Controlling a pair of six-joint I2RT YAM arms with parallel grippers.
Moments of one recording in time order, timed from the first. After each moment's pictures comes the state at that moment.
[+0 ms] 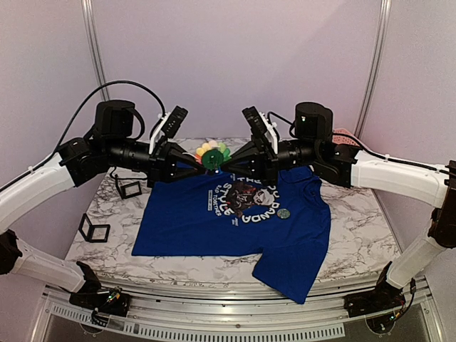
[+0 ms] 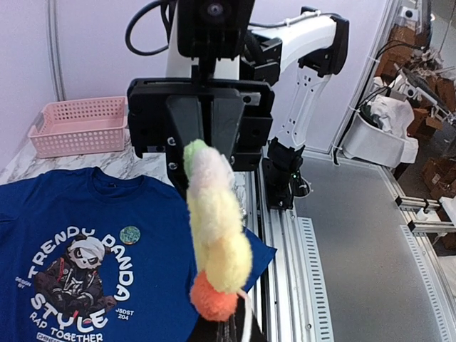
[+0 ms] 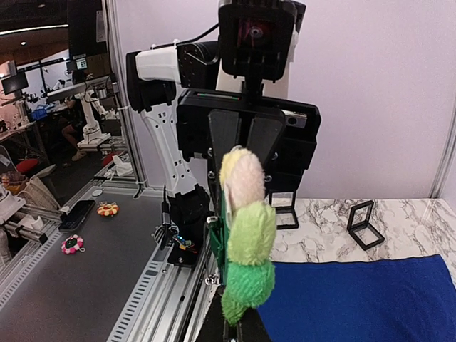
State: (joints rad) left arm -0.73 1.22 1.20 -0.33 0.82 0.08; right arm 0.85 1.55 1.28 0.19 -0.90 0.02
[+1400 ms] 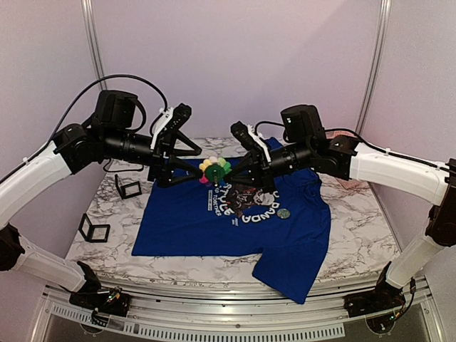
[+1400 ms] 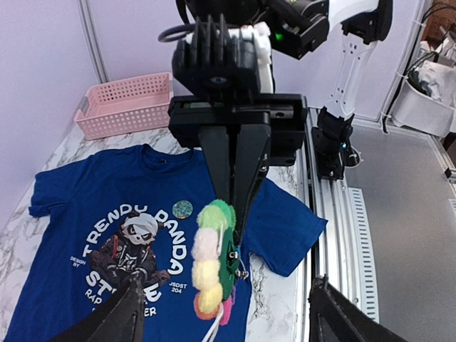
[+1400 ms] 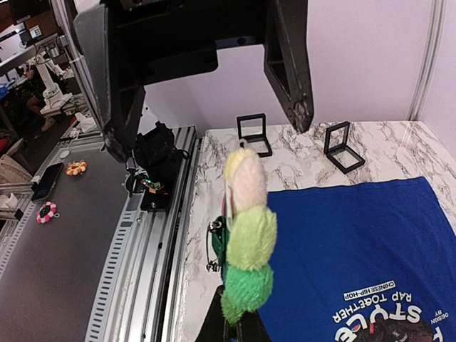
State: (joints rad) left arm -0.73 1.26 1.34 -0.56 0.64 0.29; right arm 0.86 1.58 1.38 -0.21 -0.74 -0.15
